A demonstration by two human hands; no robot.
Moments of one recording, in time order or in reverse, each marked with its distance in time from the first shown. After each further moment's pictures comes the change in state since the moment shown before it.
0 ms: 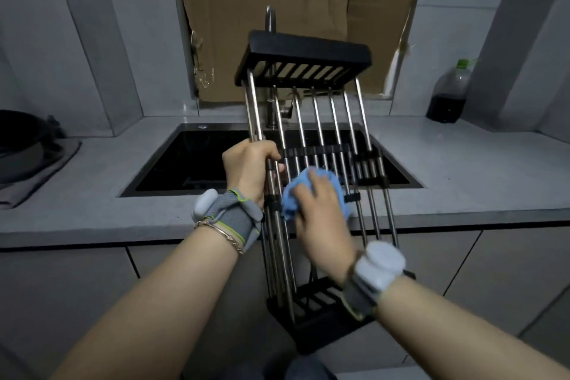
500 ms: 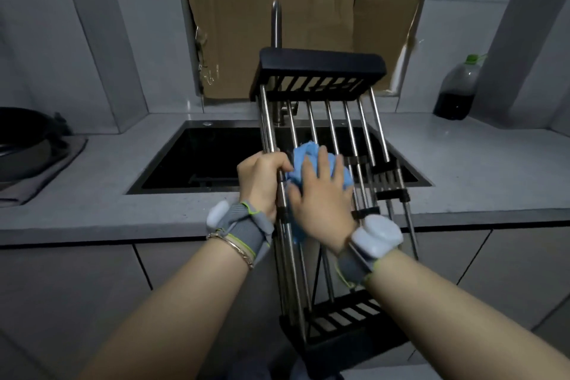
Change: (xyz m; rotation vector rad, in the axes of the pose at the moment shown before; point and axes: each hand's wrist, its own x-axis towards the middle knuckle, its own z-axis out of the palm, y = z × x) left_hand -0.006 -0.015 -0.007 -0.046 -0.006 -0.084; right_hand 0.034 -0.016 -0.014 -0.107 -0.188 0.247
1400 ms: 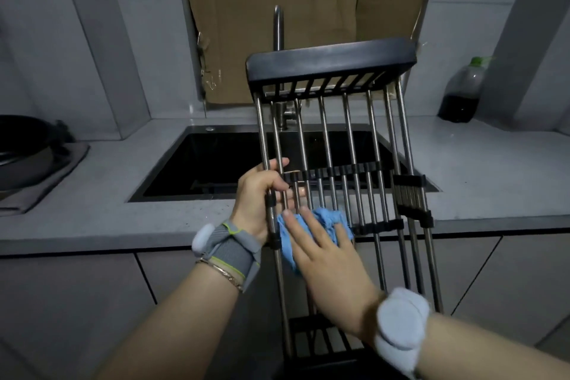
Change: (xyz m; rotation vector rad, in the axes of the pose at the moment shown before) left_hand 0.004 -0.002 -0.022 -0.041 -0.240 -0.135; right_hand -0.058 0.026 0.034 -0.424 0.040 -0.551
